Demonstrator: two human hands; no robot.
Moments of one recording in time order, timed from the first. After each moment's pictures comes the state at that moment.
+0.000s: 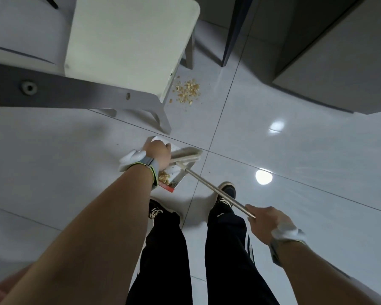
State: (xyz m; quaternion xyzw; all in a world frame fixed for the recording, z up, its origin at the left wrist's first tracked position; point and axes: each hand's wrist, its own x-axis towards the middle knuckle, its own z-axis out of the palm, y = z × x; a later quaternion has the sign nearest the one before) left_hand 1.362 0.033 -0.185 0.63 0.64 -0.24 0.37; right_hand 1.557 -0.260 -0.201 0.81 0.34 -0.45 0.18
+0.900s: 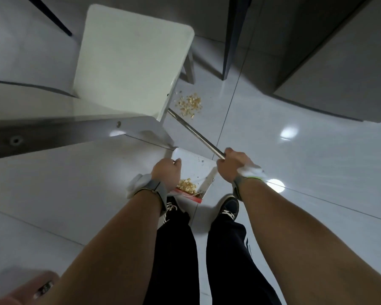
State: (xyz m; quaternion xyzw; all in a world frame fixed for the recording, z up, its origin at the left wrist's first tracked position) left_hand 1.414 0.018 -0.159 0.64 0.63 -0.19 0.40; right_hand 1.593 -0.061 -0.211 0.83 0.34 -0.44 0.03
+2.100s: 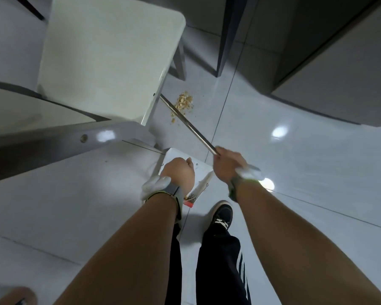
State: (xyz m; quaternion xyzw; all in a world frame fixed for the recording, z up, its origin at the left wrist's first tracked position) left_hand 1.478 0.022 -0.230 0.69 0.63 -0.23 0.29; right_hand 1.610 -0.030 -0.280 0.85 0.36 -0.40 0.00
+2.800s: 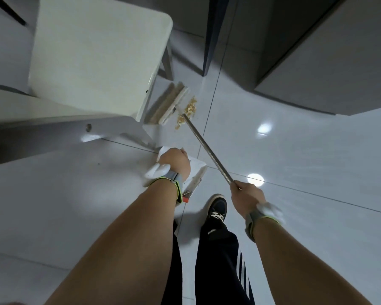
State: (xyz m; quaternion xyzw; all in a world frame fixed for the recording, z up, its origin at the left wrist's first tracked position) left_hand 1.463 0.011 -0.223 0.65 0.64 -0.18 0.37; right_hand 1.583 -0.169 -0.248 0.89 0.19 -0.42 0.01
